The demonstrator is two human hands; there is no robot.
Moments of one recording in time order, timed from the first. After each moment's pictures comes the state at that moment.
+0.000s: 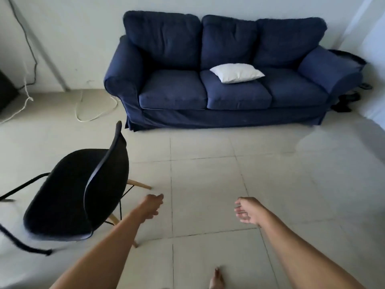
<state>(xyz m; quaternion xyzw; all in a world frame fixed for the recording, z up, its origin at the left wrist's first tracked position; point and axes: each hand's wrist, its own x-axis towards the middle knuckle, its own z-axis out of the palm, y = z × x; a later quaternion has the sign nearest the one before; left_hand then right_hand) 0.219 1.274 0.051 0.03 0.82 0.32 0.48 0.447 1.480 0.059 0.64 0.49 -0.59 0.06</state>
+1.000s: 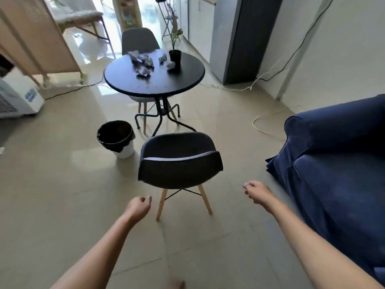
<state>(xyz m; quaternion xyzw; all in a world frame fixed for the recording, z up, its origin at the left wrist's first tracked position) 0.209 1.321 0.069 -0.49 0.77 0.40 0.10 -0.005 1.606 0.097 -0.02 0.90 -0.33 0.29</state>
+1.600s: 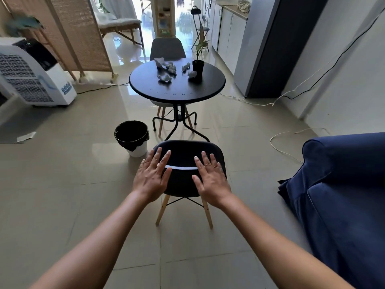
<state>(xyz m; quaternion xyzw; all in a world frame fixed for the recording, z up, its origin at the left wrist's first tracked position) 0.148 1.334 0.128 -0.31 0.94 0.14 -0.07 0.014 1.490 0.128 -0.46 0.86 -0.19 0.09</state>
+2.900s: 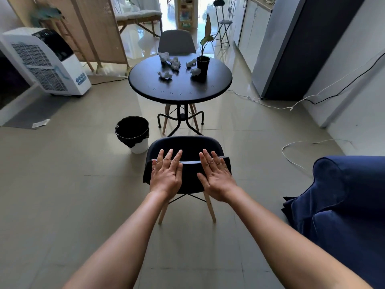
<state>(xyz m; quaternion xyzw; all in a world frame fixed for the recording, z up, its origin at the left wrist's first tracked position) -0.014 1.391 0.104 -0.42 0.88 0.21 -0.11 -0.150 1.503 0.113 -0.55 0.82 -0.10 0.14</state>
